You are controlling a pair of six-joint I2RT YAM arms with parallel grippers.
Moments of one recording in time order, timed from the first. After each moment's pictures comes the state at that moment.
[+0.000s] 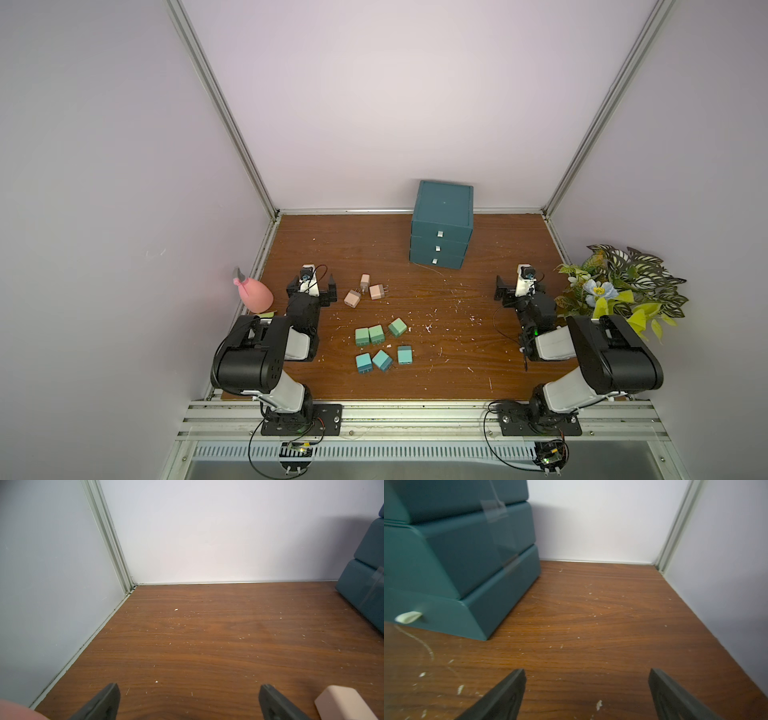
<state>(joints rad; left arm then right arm) -0.01 1.56 0.21 1.21 -0.09 0.04 0.07 1.49 0.21 1.11 0.15 -0.01</state>
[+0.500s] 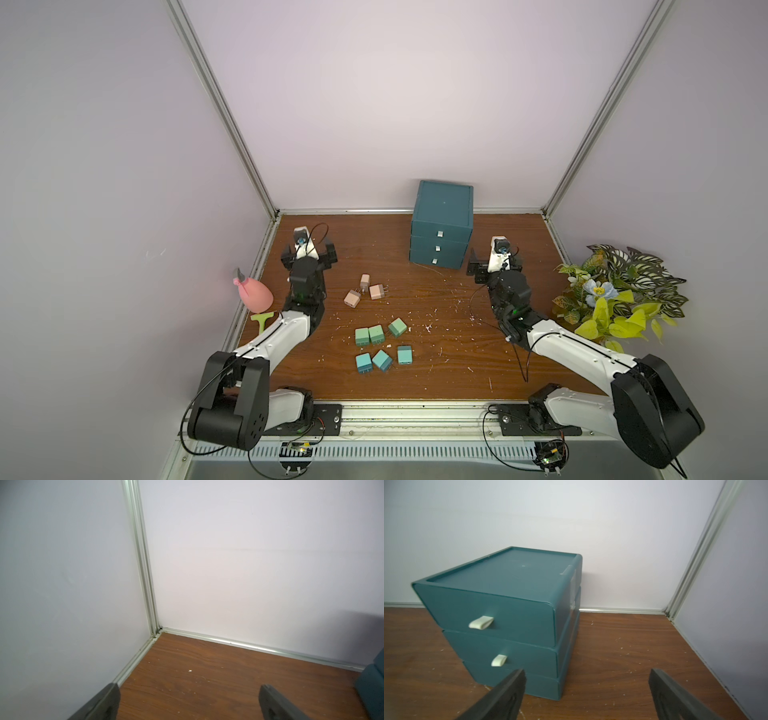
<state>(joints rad) -0.18 1.34 0.76 0.54 -0.45 -0.09 0.52 1.24 0.63 0.52 0.53 0.04</state>
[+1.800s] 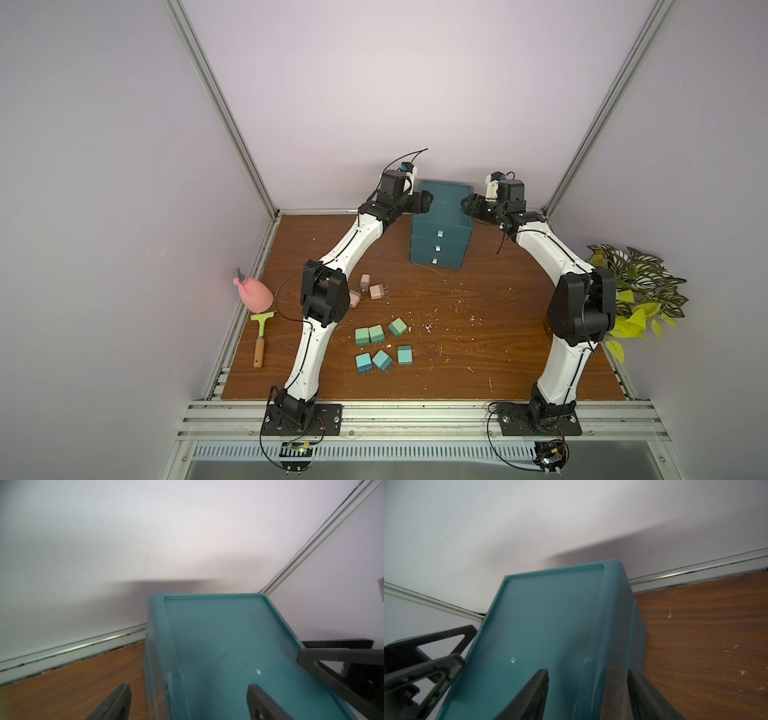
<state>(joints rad) -0.44 2.32 2.28 -0.35 0.24 -0.28 0.17 1.93 1.69 -0.25 -0.20 0.47</state>
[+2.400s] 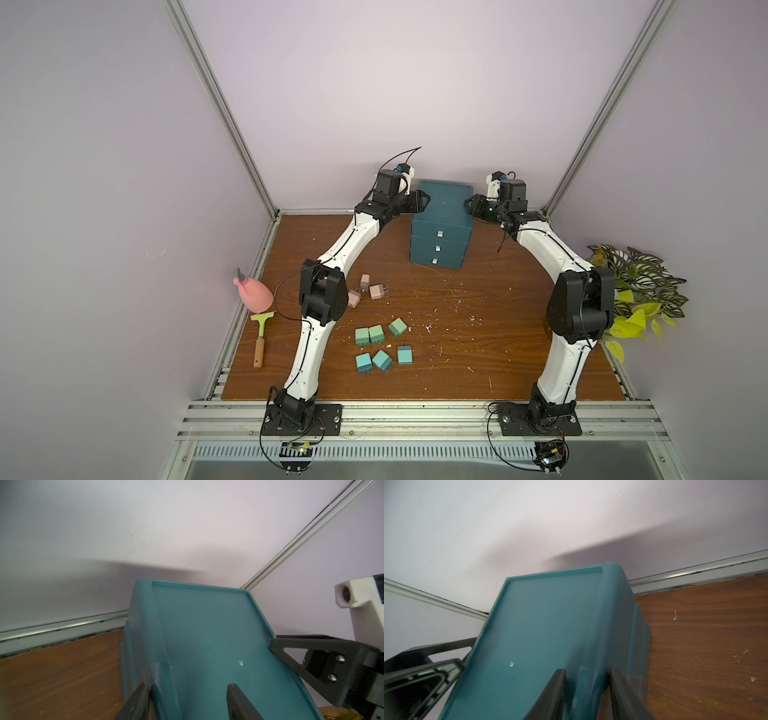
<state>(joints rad) -0.43 2.32 2.28 -0.36 0.35 -0.39 0.16 1.95 1.71 -0.24 -0.24 0.47</state>
